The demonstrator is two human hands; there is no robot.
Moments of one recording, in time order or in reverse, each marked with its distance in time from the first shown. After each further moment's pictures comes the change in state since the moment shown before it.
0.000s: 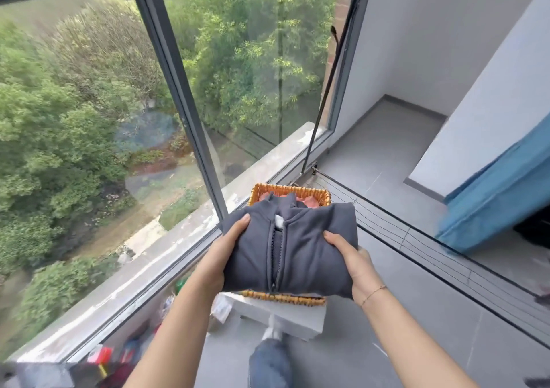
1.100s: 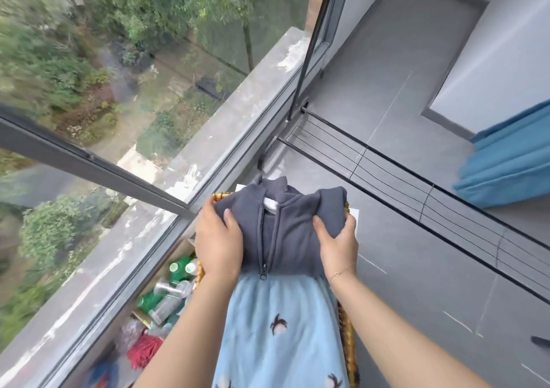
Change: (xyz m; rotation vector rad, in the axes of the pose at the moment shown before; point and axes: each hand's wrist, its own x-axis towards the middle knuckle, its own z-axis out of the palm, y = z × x) left_hand 0.378 -0.005 0.069 0.890 0.535 0.312; right_hand 0.365 0.028 0.059 -0.481 0.366 -0.122
